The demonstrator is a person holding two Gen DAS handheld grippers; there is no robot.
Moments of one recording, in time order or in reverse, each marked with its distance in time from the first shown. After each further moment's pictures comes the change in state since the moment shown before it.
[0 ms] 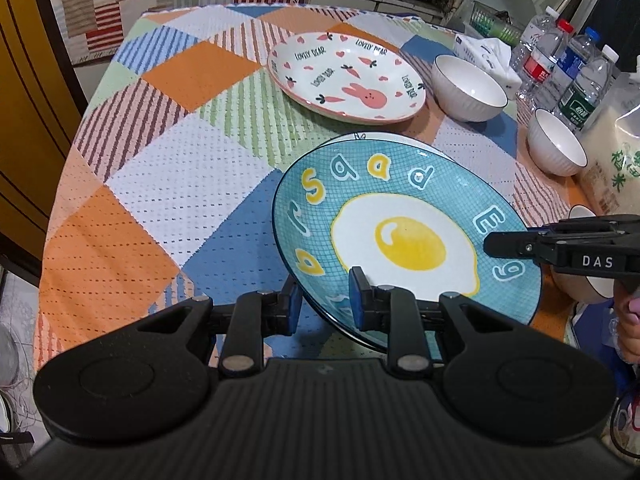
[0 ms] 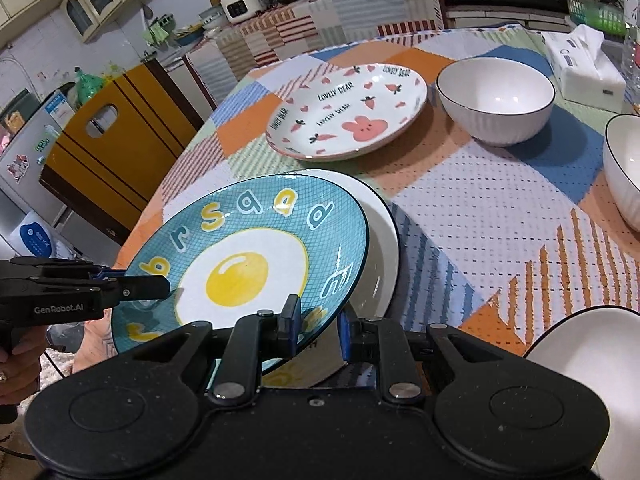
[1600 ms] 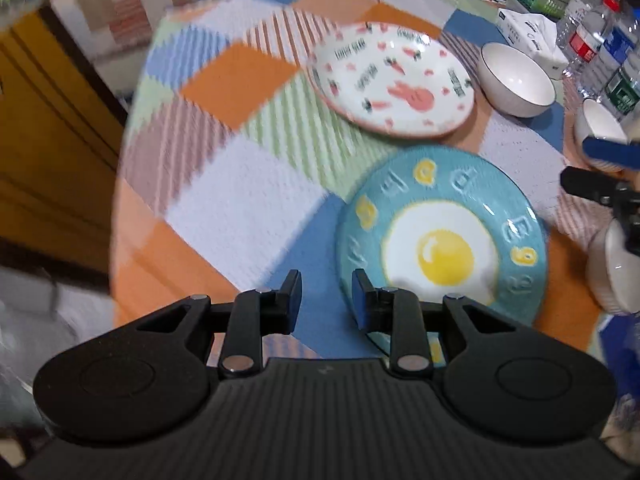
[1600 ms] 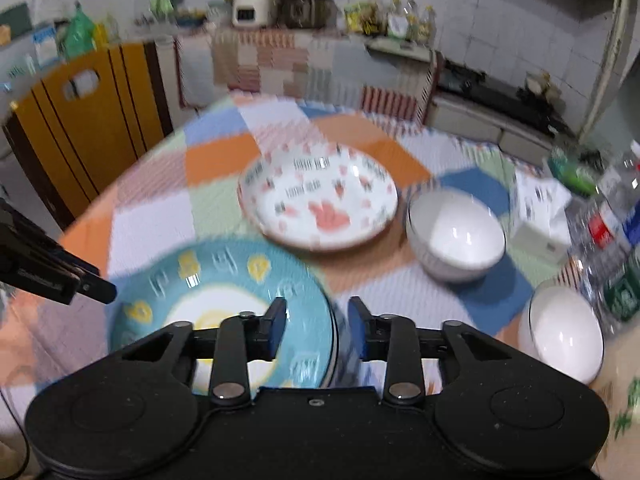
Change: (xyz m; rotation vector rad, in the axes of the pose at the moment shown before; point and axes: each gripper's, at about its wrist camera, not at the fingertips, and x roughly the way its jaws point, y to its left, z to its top) left arm -0.012 0.002 0.068 0.077 0.143 0.186; right arm -0.038 0.048 0.056 -0.321 -0.120 -0.241
